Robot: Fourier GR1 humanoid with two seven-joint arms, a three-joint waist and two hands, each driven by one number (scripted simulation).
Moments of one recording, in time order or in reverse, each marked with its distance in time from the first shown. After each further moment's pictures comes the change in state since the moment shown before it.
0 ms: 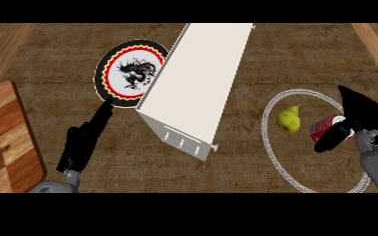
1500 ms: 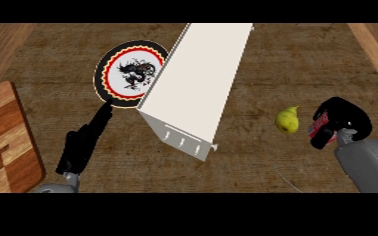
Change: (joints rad) left arm 0.026 -0.066 0.089 0.004 -0.094 -0.086 -0.030; right arm 0.007 0.214 -0.145 0.268 0.302 0.078 -0.252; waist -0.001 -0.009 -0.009
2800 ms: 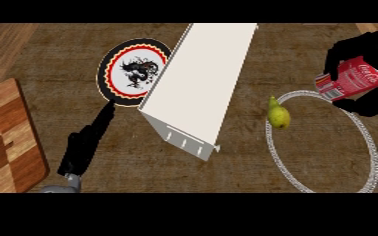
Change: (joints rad) left arm 0.013 -0.025 0.007 -0.032 -0.029 -0.020 0.017; right arm -0.227 -0.287 -0.086 -0.168 -0.230 0.160 -1.218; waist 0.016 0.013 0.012
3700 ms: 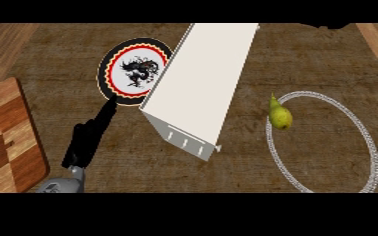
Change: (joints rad) left arm -0.050 -0.021 0.021 0.035 -0.018 -0.005 0.028; right arm -0.569 0.225 -0.129 0.419 -0.096 0.080 0.117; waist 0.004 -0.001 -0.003
